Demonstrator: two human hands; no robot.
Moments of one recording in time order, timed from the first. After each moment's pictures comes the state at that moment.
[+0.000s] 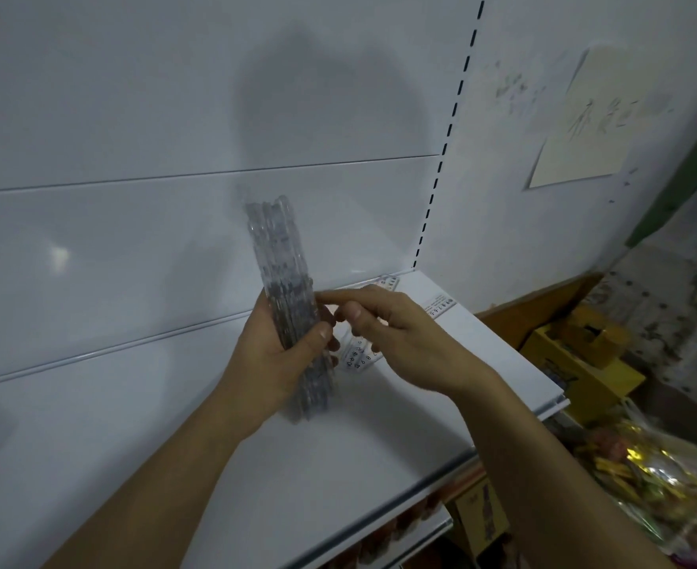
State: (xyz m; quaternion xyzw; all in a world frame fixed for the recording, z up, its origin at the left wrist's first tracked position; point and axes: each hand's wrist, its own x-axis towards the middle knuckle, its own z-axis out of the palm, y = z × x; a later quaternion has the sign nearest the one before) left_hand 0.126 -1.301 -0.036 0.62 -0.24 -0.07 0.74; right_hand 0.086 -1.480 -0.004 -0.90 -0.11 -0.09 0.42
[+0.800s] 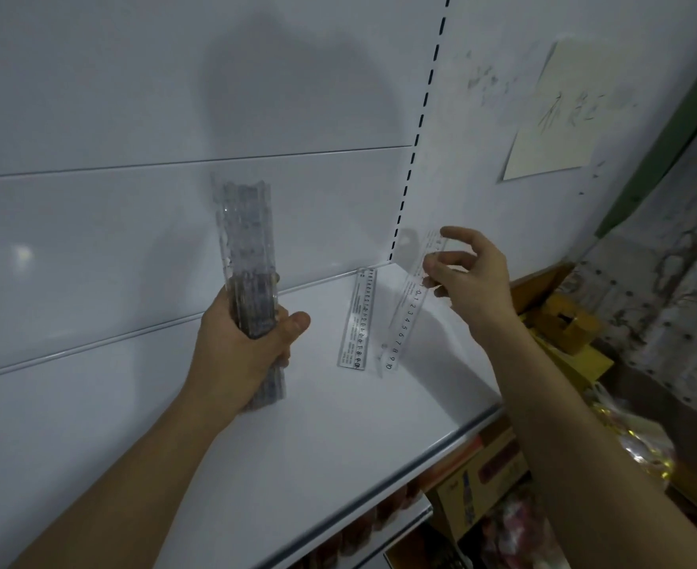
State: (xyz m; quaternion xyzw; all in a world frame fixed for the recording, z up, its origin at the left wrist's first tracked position) left_hand 0.133 -1.307 -0.038 0.66 -0.18 -0.02 0.73; right_hand 0.102 -1.582 -0.009 -0.74 0.19 -0.28 0.58
